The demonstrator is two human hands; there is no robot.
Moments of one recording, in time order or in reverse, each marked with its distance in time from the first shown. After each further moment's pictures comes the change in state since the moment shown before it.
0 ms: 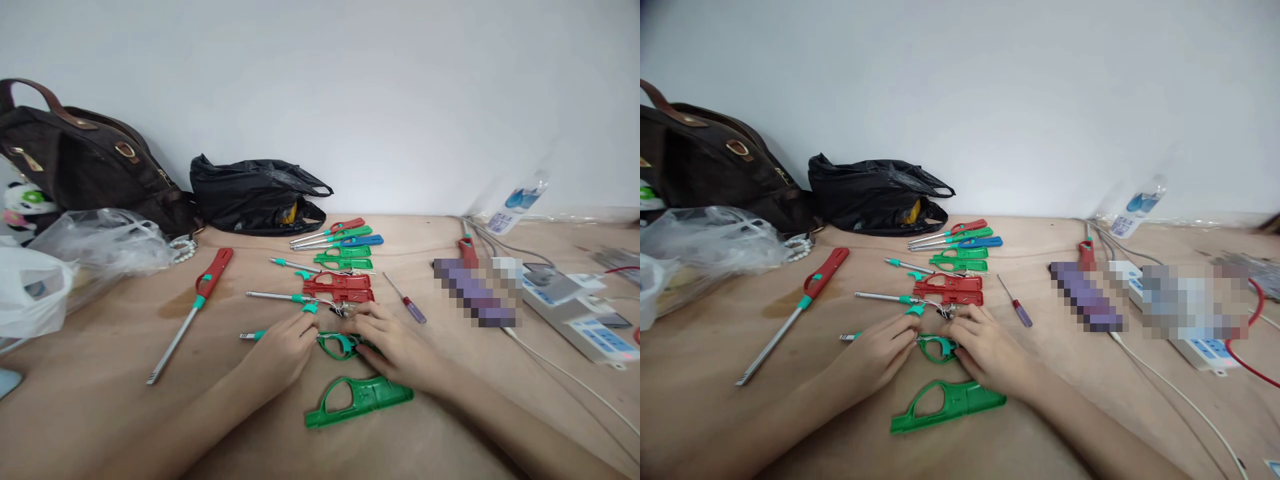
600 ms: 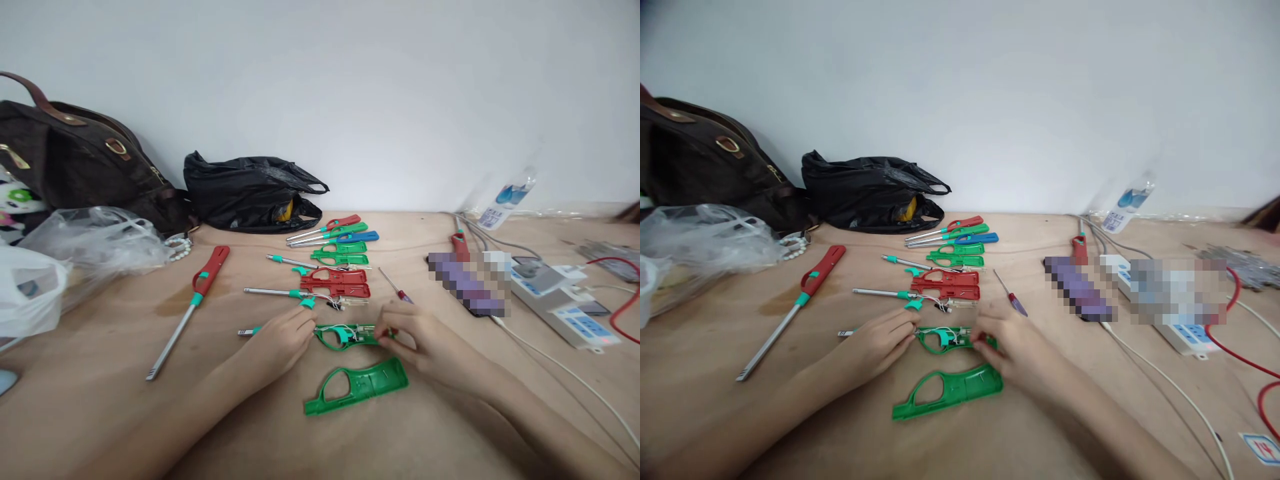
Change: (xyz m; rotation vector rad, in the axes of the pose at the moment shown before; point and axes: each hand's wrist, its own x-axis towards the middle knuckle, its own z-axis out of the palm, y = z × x) left_hand 0.001 -0.011 0.003 0.064 0.041 0.144; right_hand -0.022 -0.012 -0.032 0.086 0.024 0.244
